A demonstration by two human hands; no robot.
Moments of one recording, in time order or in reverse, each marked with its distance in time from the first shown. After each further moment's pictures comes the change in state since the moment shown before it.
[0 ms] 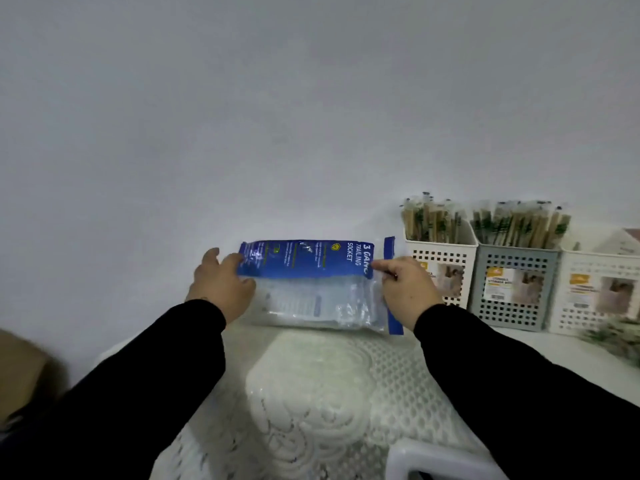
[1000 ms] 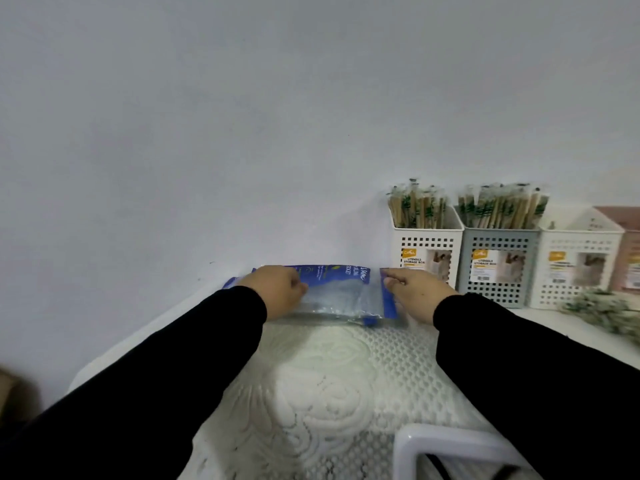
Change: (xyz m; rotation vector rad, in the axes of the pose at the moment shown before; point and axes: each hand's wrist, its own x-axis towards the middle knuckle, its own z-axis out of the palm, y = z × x) left_hand -0.006 0.066 0.022 0.285 -0.353 0.395; right_hand -0.001 0.020 -0.013 -0.315 -0.257 0.184
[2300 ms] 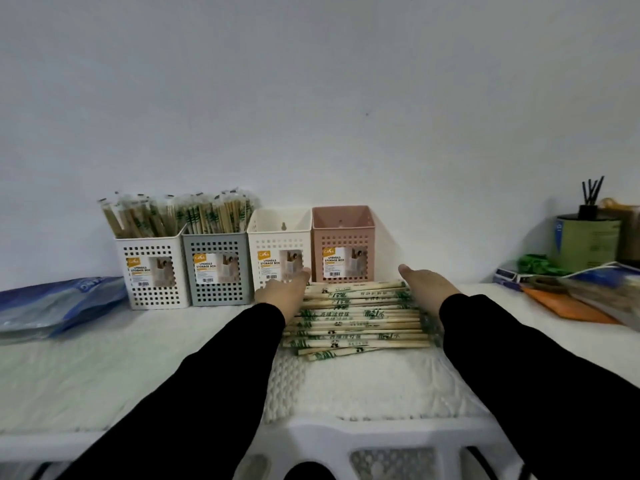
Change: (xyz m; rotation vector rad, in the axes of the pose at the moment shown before) left_hand 0.028 0.486 0.089 -0.690 -0.161 -0.436; right_hand -0.100 0.409 -0.243 0.275 0.121 0.445
